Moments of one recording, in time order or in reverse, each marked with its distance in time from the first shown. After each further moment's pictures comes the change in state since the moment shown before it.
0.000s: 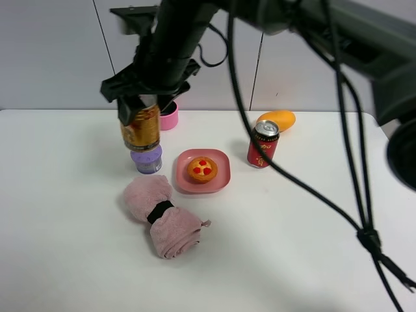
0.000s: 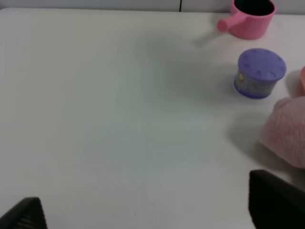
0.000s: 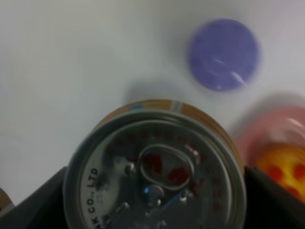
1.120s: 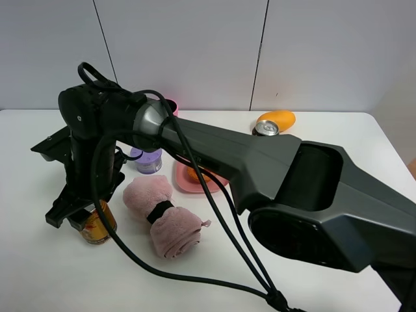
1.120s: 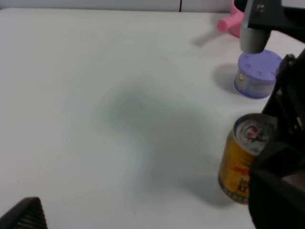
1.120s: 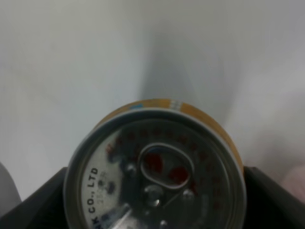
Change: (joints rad) left arm 0.000 0.000 0.000 0.000 0.000 0.001; right arm 0.239 0.352 -0.131 0.006 -0.028 -0.106
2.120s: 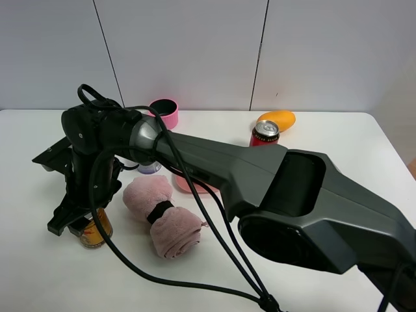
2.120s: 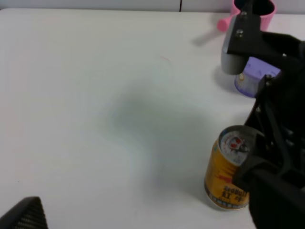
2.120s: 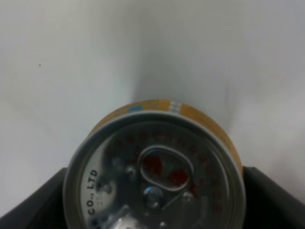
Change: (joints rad) left arm 0.000 0.000 0.000 0.000 0.000 0.003; right arm 0.002 0.049 0.000 0.007 -0.062 -0.026
